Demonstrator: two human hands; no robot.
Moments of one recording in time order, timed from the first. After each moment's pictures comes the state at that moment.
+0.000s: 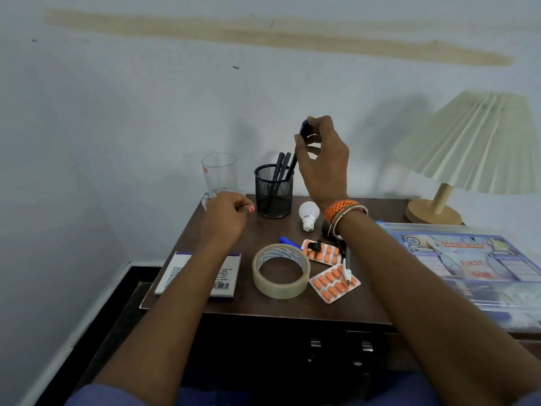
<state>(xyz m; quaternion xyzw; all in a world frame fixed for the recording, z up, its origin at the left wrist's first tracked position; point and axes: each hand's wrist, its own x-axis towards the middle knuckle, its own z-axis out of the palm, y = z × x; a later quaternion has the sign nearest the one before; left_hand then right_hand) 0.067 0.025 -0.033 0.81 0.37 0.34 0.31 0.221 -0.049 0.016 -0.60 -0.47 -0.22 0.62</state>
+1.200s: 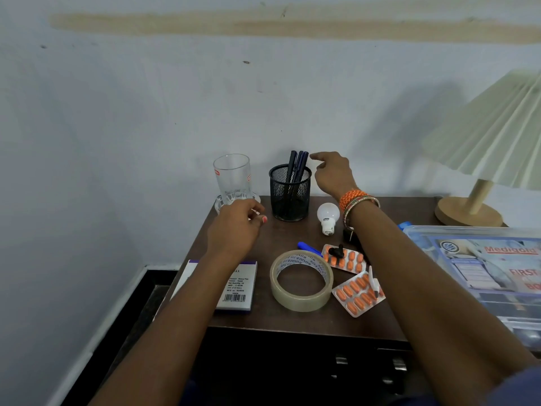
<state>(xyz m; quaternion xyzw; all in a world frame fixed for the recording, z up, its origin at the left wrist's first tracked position) 0.063 0.042 -0.046 0.85 0.38 0.28 0.22 0.275 -0.002 -0.017 -0.82 -0.37 0.03 0.44</state>
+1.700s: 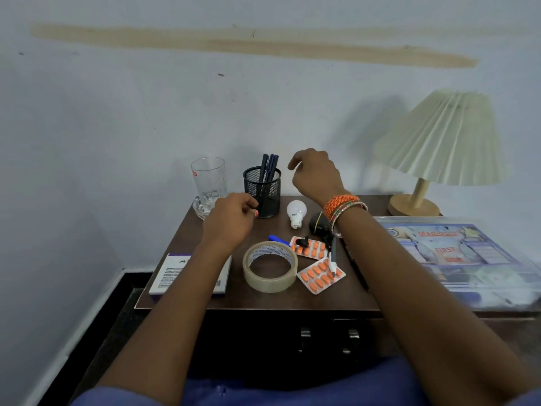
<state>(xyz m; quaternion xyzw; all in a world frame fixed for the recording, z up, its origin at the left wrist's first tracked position) 0.074 0.006 -0.026 0.87 0.33 0.27 0.25 0.235 -0.072 0.021 -0.84 -0.42 -0.07 0.34</state>
